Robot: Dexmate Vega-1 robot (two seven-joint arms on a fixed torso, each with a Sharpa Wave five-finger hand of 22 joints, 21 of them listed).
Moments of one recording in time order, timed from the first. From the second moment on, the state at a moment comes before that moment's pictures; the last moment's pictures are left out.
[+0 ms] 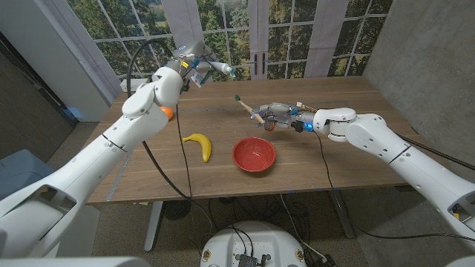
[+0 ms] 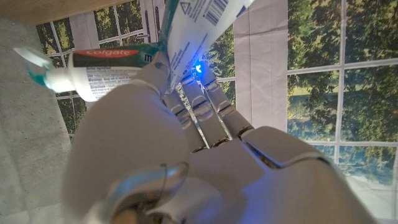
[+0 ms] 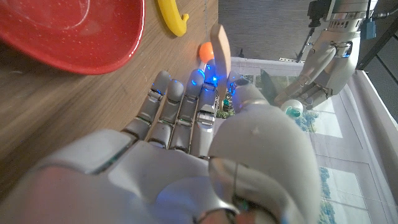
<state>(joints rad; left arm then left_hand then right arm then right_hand) 0.66 0.72 0.44 -2.02 0.54 0.50 -0.03 1.24 0.11 0.32 -0.16 0.22 0.94 -0.08 0.34 0.27 1.06 -0.20 0.32 0.38 0.97 -0.15 0.41 0.43 0.50 -0.05 0.83 0.22 -0.70 -0.75 -0.53 -1.85 0.88 -0.47 0.20 1.05 0.10 0.42 -0.17 0.41 1.10 0.10 0.29 0.53 0.66 -0.01 1.08 0.80 0.42 -0.04 1.37 1.17 0.22 0.05 1.18 0.18</state>
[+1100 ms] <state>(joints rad) 0.72 0.80 0.33 -2.07 -0.09 0.64 0.07 1.13 0.08 0.30 -0.16 0.22 0.85 -0.04 0.24 0.23 0.95 -0.20 0.24 0.32 0.95 -0.14 0.33 0.39 0.47 -0.05 0.84 0.19 -0.75 -0.78 -0.48 -1.91 0.91 -0.46 0.14 1.05 0.10 0.42 -0.17 0.41 1.10 0.10 0.28 0.53 0.66 -0.01 1.08 0.80 0.42 -0.04 1.37 1.17 0.22 0.05 1.19 0.18</state>
